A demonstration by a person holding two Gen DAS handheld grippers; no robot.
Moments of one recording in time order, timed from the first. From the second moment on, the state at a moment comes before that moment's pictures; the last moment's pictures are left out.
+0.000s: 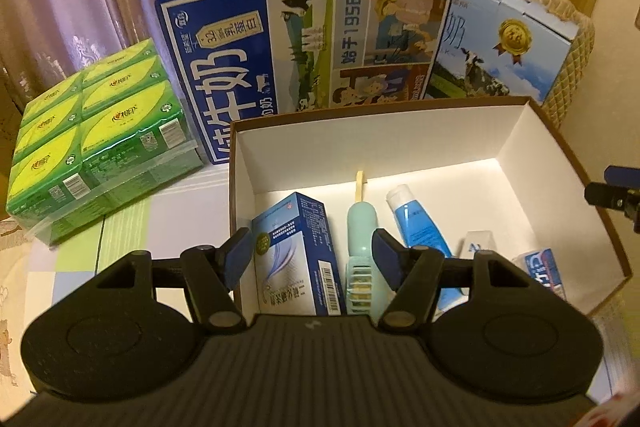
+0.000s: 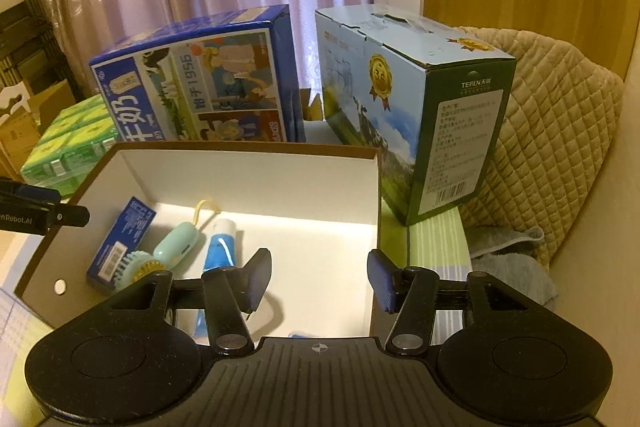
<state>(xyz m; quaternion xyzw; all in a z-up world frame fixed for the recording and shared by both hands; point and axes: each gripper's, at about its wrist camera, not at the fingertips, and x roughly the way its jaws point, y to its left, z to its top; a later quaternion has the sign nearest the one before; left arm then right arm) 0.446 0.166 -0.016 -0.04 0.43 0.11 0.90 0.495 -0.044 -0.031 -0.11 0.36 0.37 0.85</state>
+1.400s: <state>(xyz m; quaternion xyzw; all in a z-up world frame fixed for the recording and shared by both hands) 0.259 0.078 -0.025 -0.09 0.44 0.08 0.89 0.345 -0.117 -0.048 -0.10 0.41 0.43 0.80</state>
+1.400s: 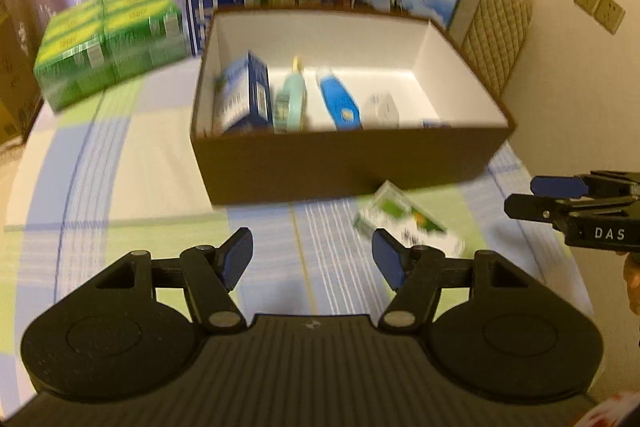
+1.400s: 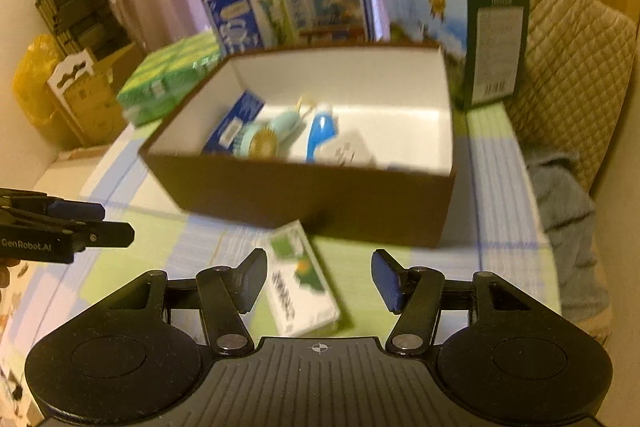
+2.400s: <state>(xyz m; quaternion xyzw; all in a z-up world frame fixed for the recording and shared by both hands) 0.210 0.022 -0.104 -0.01 0.51 0.04 0.86 0.311 -0.125 -0.107 -0.14 0.49 0.43 0.75</state>
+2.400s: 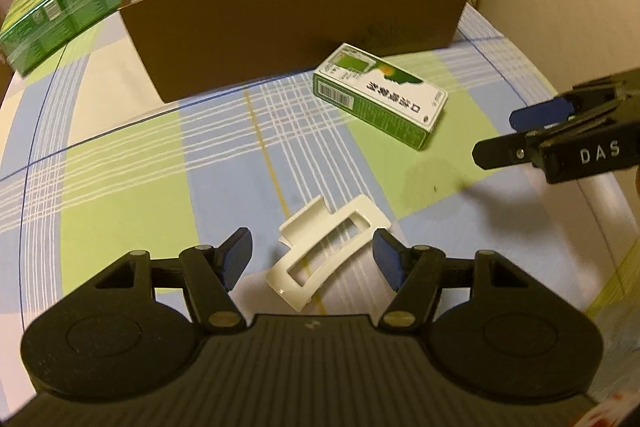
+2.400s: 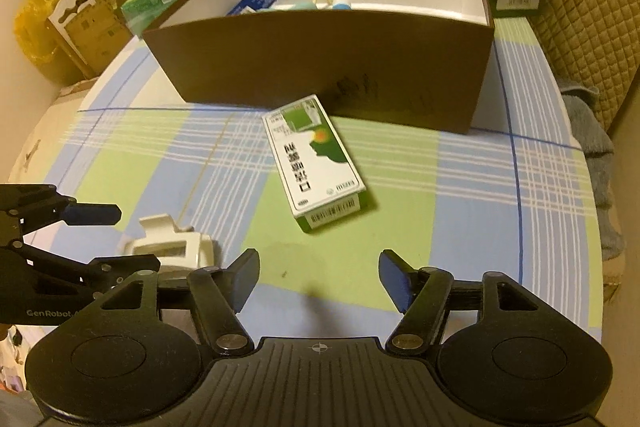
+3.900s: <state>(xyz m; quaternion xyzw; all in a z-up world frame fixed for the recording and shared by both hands) 0.259 0.081 -0.129 -0.10 0.51 0.12 0.84 0.336 -0.036 -0.144 -0.23 0.43 0.45 0.75</state>
